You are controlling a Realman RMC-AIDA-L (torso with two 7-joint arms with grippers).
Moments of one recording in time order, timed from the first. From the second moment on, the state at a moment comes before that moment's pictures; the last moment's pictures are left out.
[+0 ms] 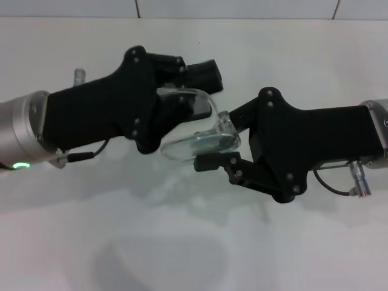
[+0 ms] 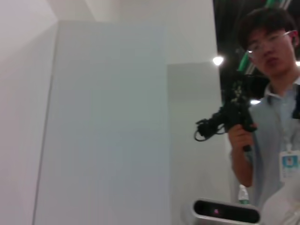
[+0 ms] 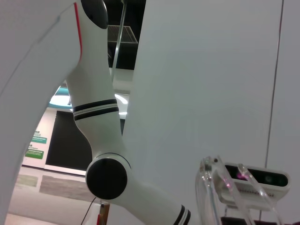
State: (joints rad) left arm -0.41 -2.09 1.17 0.68 1.17 1.87 -1.13; right arm 0.56 2.02 -1.53 -0.78 -1.10 -1.74 1.02
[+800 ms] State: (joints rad) left arm -0.41 -2.08 1.18 0.72 1.20 1.88 -1.18; right arm 0.57 2.02 -1.52 -0.77 -1.10 -1.72 1.03
